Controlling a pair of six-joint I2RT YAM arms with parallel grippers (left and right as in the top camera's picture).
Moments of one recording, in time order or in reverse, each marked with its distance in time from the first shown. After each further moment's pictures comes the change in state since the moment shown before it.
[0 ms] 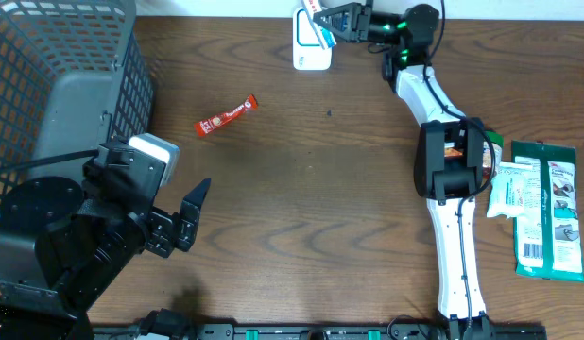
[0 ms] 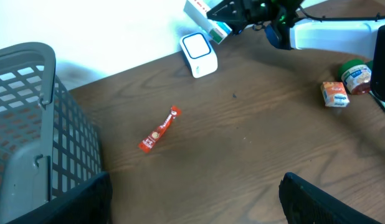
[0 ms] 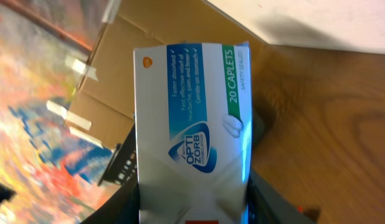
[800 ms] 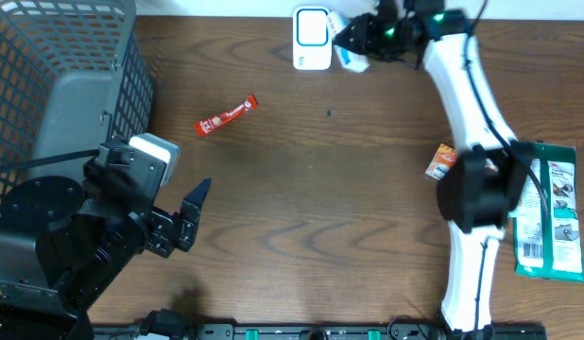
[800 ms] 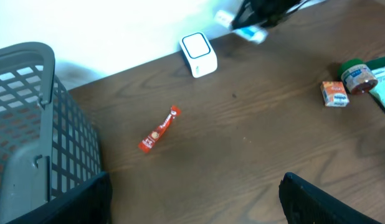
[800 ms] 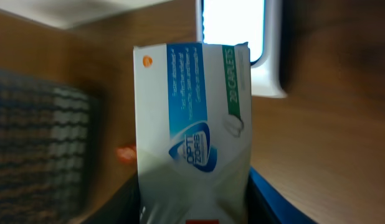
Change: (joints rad) left arm 0.000 0.002 0.000 0.000 0.000 0.000; right arm 0.030 -0.488 -0.006 -1.900 0.842 -1.189
